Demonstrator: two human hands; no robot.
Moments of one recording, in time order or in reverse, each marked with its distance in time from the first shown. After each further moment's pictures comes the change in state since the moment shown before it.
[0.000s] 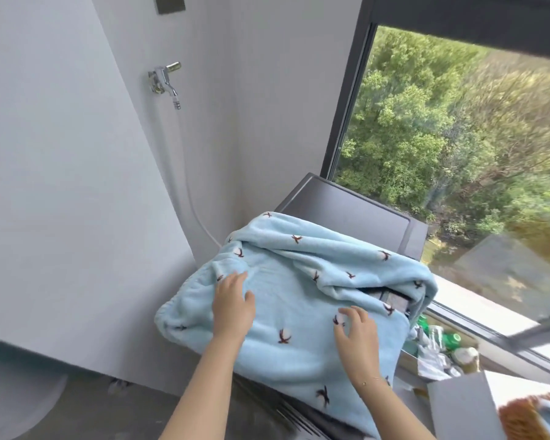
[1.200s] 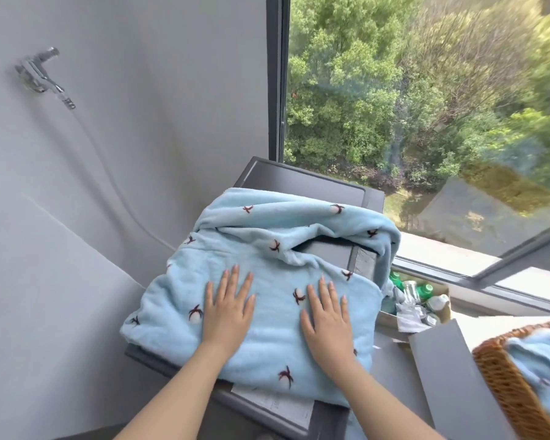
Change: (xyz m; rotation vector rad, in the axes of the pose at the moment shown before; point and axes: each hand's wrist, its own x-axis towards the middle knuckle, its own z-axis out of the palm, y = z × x) left_hand 0.042 0.010 0.095 0.533 -0.169 0.470; right_hand 0.049 0.043 0.018 -0.391 -0.078 -0.100
